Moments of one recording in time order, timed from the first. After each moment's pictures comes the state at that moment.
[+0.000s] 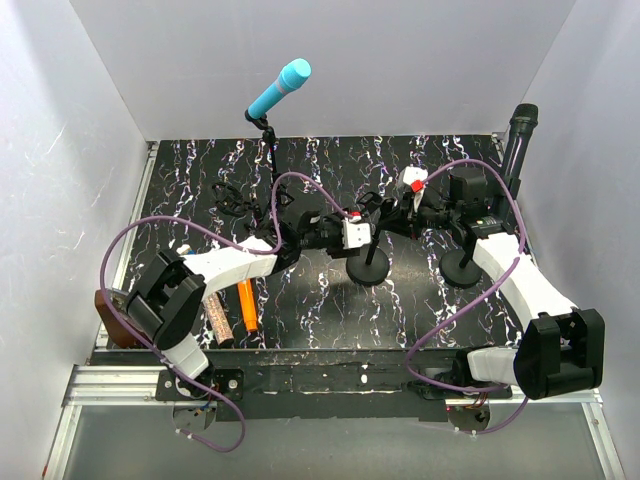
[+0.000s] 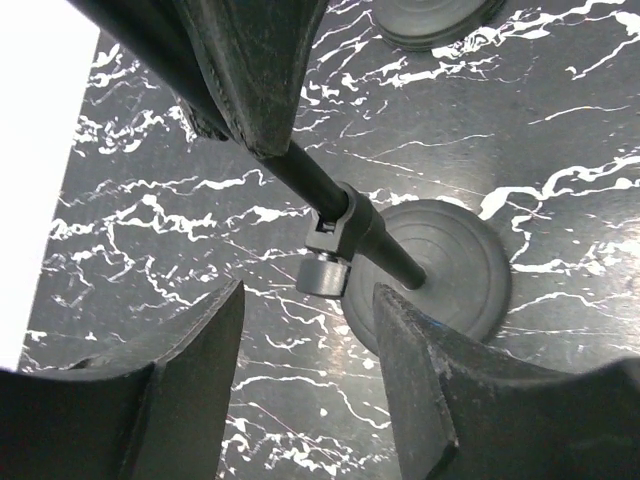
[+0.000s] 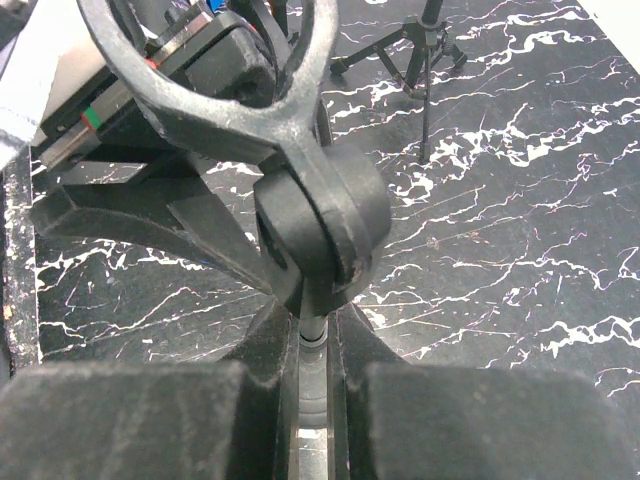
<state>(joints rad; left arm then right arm) -0.76 1.65 1.03 0.23 0.49 0.71 0.22 1.27 0.95 -0.22 -1.00 -0.49</state>
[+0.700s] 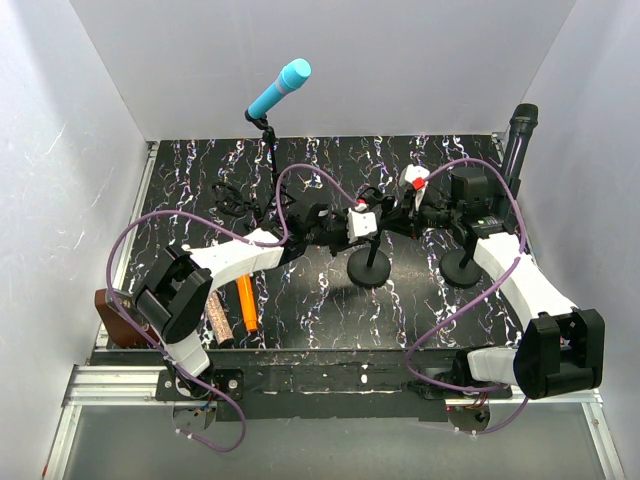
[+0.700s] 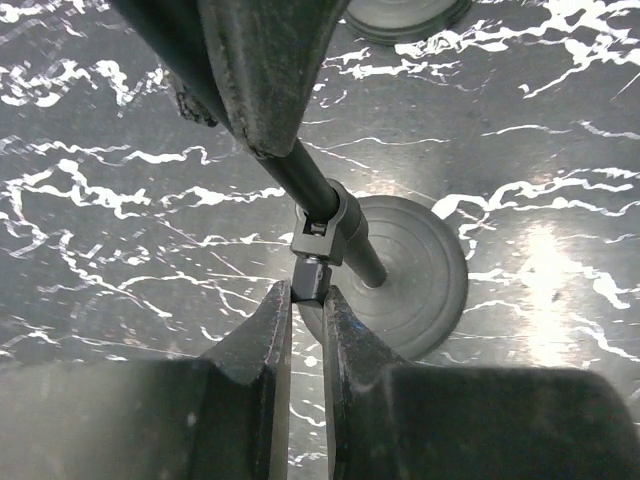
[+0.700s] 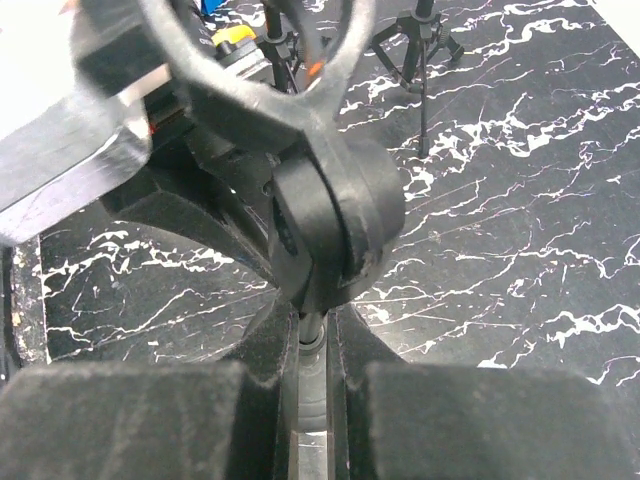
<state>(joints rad) -0.77 1.71 1.12 0.12 0.51 0.60 0.22 1.27 0.95 -0.22 -1.00 -0.47</state>
